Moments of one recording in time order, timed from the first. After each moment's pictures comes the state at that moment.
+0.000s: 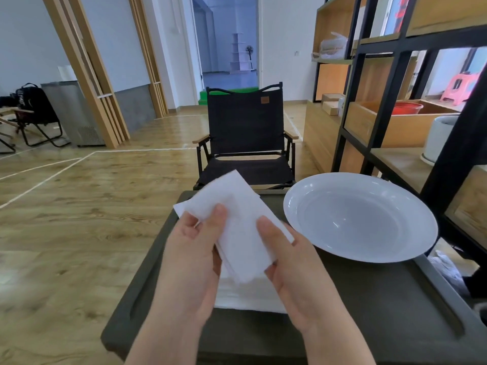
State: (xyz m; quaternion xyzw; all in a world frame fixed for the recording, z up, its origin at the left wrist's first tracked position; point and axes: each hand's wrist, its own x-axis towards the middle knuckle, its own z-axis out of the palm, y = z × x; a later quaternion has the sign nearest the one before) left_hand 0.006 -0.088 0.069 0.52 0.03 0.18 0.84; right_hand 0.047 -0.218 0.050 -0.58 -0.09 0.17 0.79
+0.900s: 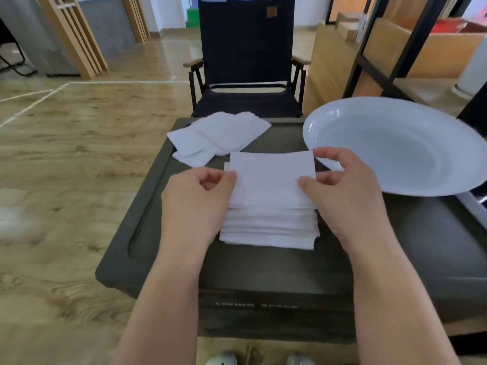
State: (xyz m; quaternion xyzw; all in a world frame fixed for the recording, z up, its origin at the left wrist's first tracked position) left_hand 0.028 -0.056 0.009 0.79 0.24 0.20 0.52; right_hand 0.076 -0.235 0.015 -0.82 -0.02 -0.03 0.57
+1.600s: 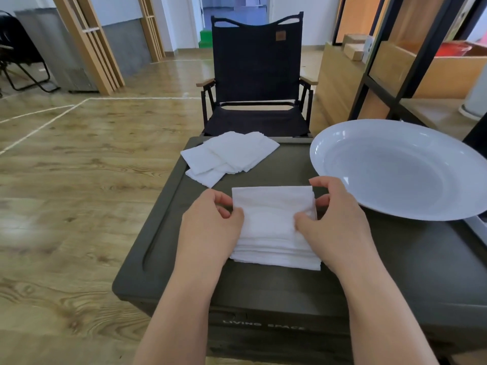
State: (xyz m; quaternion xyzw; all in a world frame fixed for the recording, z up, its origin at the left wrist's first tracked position) left_hand 0.032 -0.053 -0.002 0.85 0.27 0.15 0.43; right_hand 0.076 -0.226 0.002 -0.88 -0.03 -0.02 0.46
